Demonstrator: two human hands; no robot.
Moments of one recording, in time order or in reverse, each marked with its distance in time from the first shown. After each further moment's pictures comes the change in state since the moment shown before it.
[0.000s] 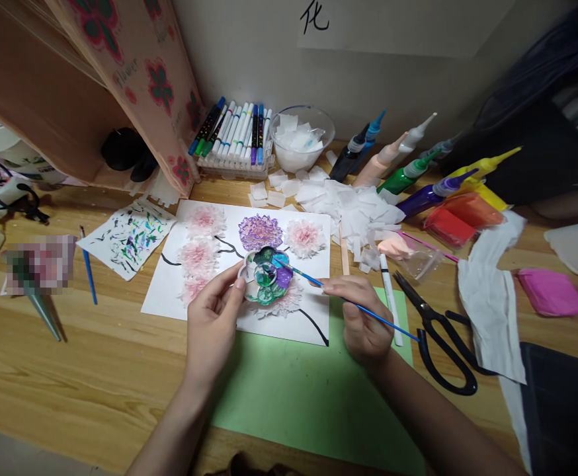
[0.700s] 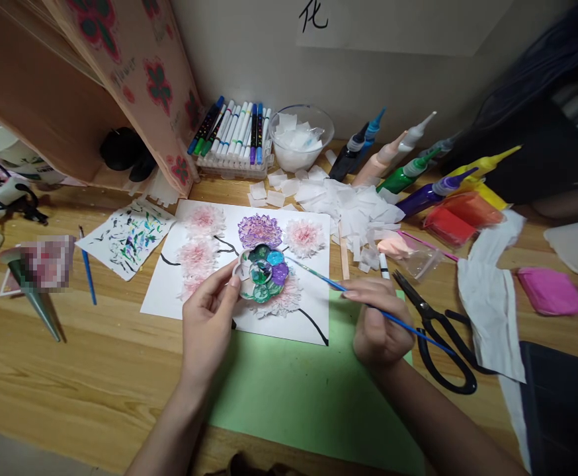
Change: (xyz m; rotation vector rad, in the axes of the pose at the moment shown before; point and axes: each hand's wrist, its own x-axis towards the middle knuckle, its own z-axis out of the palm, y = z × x) left_hand 0.002 0.000 -0.001 -0.017 0.041 -0.035; right_hand 0.002 0.001 0.001 -0.023 0.268 -0.040
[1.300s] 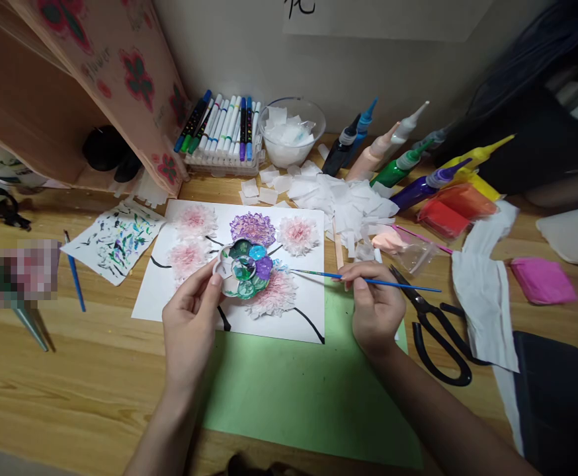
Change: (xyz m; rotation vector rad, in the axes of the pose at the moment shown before) left_hand 0.005 -0.004 -0.005 -0.009 0.121 -0.010; right_hand 0.005 0.007 -0.001 0.050 0.026 0.318
